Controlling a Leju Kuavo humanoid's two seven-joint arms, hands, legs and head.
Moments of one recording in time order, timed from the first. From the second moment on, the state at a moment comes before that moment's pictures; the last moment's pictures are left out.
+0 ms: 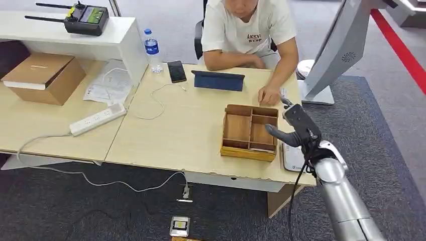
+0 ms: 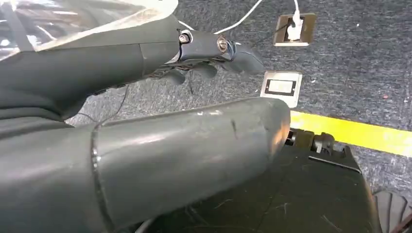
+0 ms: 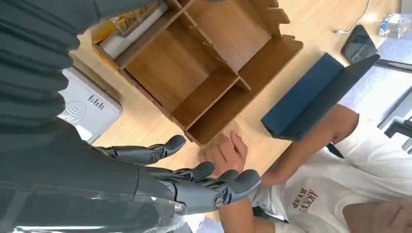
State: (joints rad) left arm -0.10 -0.14 -0.41 -0.18 -1.01 0.45 -0.11; right arm -0.57 -0.17 0.33 -1.02 0.26 0.10 -0.16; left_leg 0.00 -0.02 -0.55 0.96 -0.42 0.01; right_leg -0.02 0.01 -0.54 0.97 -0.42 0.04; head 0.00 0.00
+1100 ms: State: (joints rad) left arm -0.10 -0.14 -0.41 -0.18 -1.01 0.45 -0.10; right arm -0.45 -0.16 0.48 -1.12 0.79 0.04 -0.16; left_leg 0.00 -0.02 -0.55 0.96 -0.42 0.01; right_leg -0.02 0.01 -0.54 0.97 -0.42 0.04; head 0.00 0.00
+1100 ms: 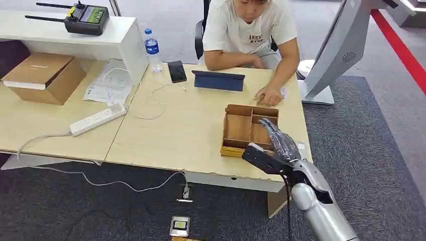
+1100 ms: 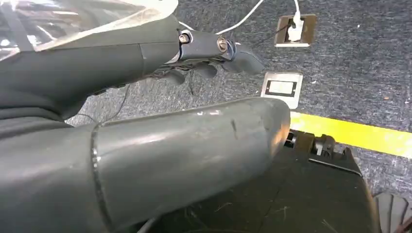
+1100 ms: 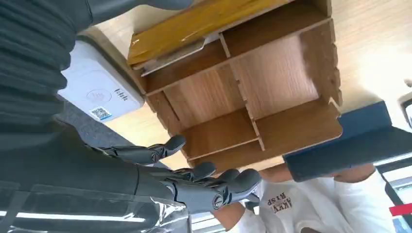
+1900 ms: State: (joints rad) left arm -0.10 -0.14 -0.41 -0.18 -1.00 0.45 -0.08; right arm -0.43 -0.11 0.56 -1.00 1.08 -0.18 -0.11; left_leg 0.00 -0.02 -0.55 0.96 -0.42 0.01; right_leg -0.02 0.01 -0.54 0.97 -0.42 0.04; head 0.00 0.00
